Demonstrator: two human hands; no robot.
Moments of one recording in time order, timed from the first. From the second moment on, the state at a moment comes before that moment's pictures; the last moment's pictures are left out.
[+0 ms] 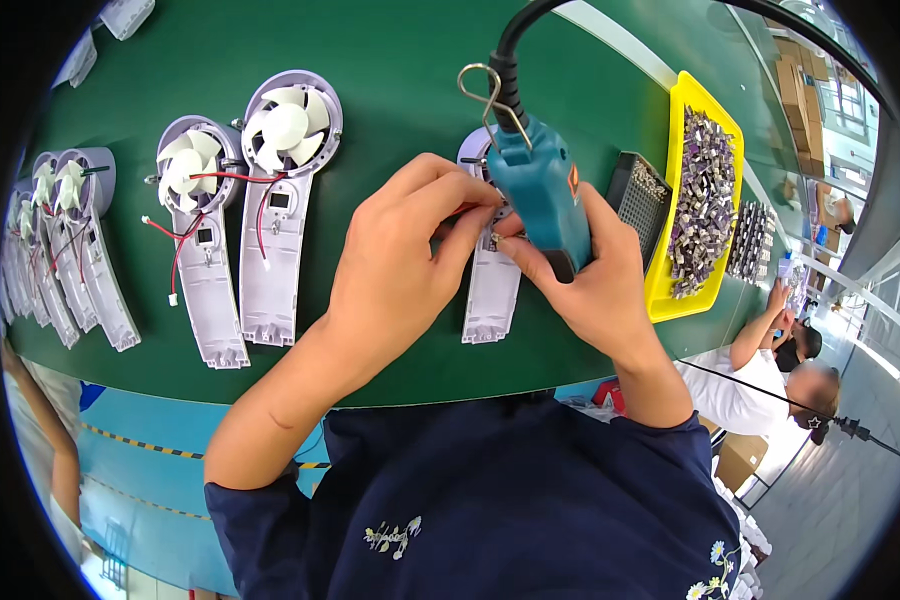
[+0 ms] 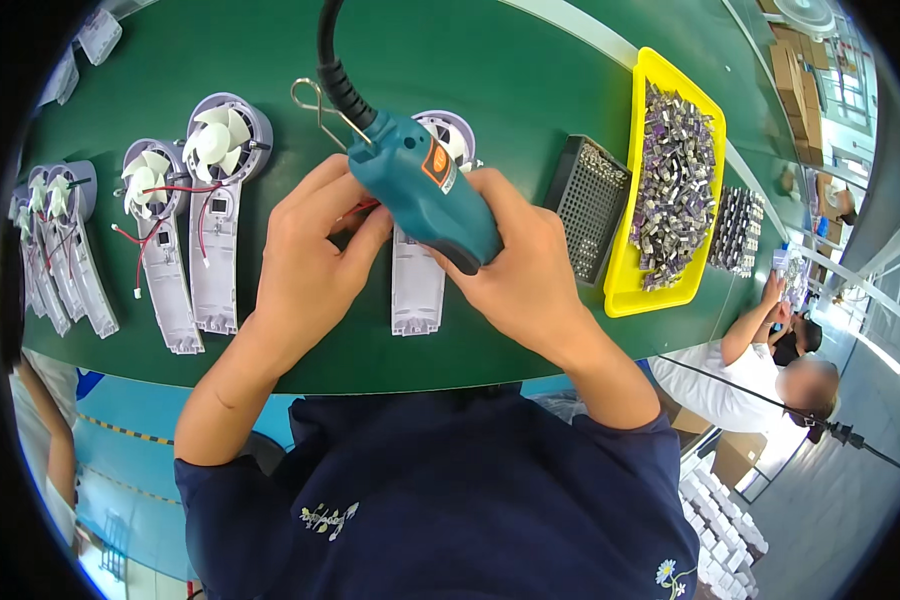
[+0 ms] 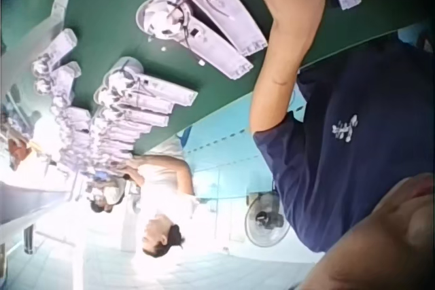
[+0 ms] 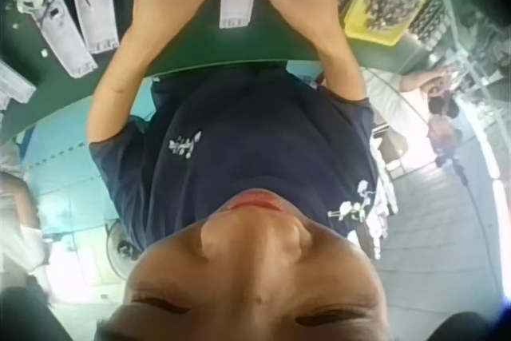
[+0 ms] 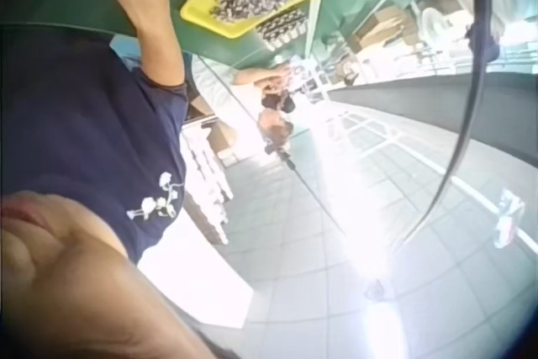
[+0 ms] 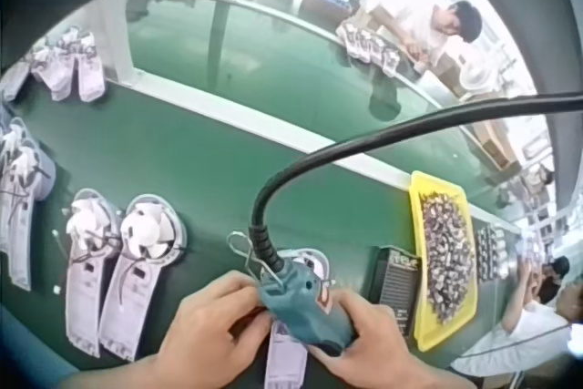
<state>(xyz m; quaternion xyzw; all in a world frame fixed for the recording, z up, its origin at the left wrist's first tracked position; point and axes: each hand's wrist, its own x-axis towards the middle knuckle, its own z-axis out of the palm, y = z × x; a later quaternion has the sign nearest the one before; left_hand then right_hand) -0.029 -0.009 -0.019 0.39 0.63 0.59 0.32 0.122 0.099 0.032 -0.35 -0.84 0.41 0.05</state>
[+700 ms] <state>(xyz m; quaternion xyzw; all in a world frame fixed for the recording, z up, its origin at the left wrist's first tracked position) -0.030 -0.009 -0.030 0.43 0.62 0.59 0.28 0.125 0.093 0.023 -0.36 -0.83 0.41 0.12</state>
